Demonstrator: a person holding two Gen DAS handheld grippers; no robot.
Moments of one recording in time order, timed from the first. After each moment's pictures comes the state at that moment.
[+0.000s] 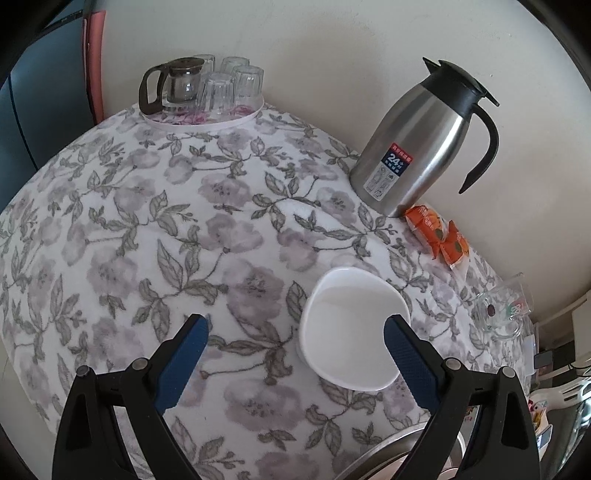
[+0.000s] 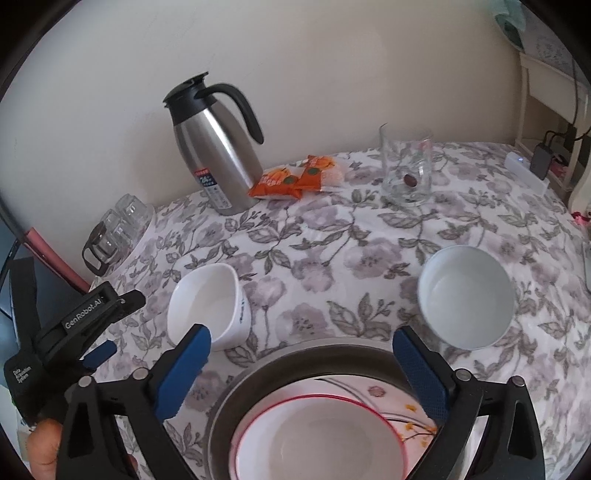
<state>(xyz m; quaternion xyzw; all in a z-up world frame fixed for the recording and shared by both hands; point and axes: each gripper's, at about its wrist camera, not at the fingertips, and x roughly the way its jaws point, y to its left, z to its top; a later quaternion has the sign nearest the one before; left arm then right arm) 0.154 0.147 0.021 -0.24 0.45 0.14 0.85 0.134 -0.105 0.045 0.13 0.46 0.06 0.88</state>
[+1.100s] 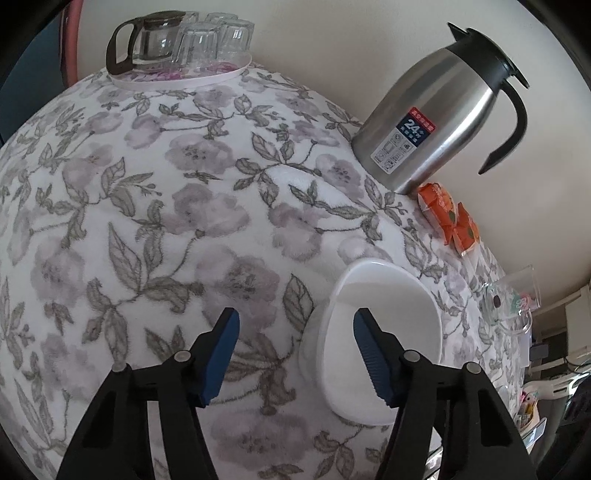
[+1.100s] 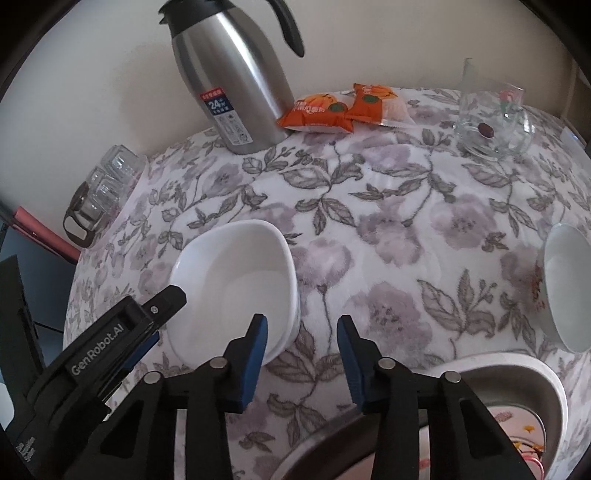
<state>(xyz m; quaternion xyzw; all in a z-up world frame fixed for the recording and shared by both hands) 0.191 0.166 -0.038 -0.27 0.49 0.09 0.83 0.199 -0.019 -0.020 0.12 0.55 0.07 0.82</state>
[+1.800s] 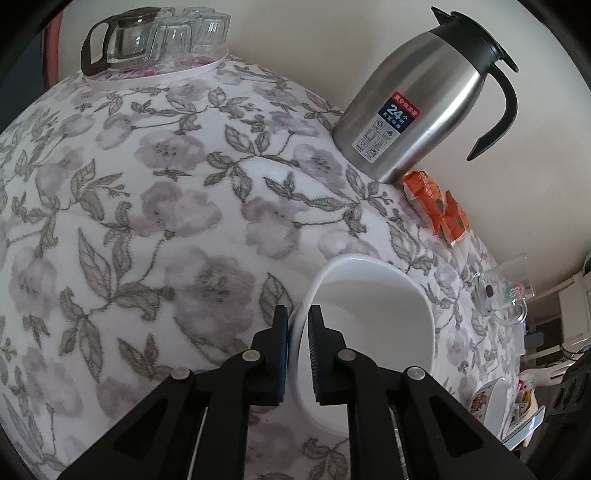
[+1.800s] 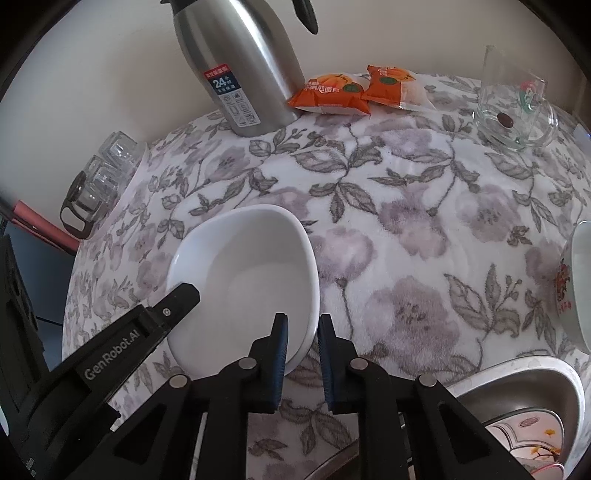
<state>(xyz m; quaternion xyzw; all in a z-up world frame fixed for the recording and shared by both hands) 0.203 0.154 -0.045 -0.26 0.49 0.05 0.83 0.206 -0.002 -0.034 0.11 0.57 0.08 0.81</state>
